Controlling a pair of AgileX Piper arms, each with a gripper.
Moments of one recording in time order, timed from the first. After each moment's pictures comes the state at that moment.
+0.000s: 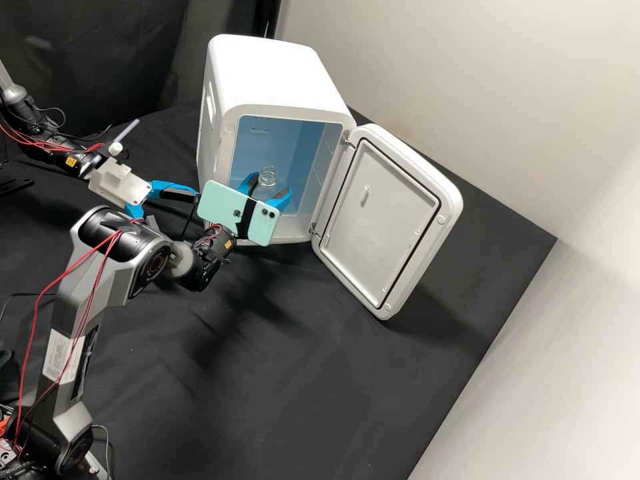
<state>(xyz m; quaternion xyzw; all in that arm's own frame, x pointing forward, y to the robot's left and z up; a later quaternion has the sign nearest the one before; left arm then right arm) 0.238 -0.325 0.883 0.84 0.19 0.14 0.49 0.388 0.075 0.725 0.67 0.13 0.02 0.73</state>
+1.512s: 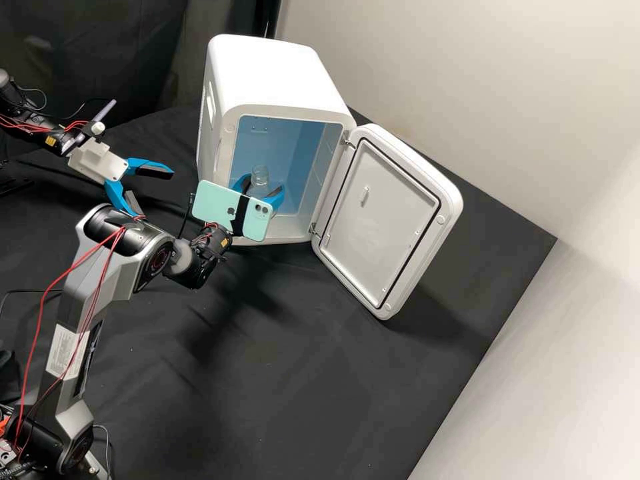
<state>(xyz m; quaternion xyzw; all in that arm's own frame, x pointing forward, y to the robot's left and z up) 0.141 -0.299 0.887 0.83 0.23 0.18 0.49 0.393 0.078 0.710 0.65 0.14 0.02 0.75</state>
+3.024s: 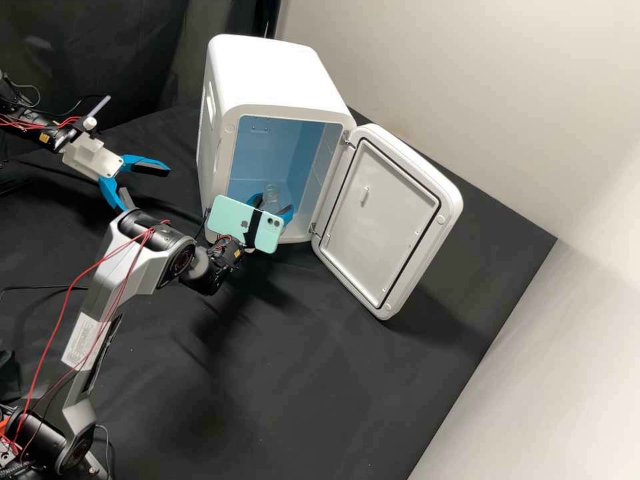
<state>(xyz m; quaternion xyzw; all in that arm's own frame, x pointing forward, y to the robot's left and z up) 0.135 -0.307 0.888 0.83 0.21 0.17 0.49 0.426 0.039 0.682 0.64 0.13 -0.02 0.75</state>
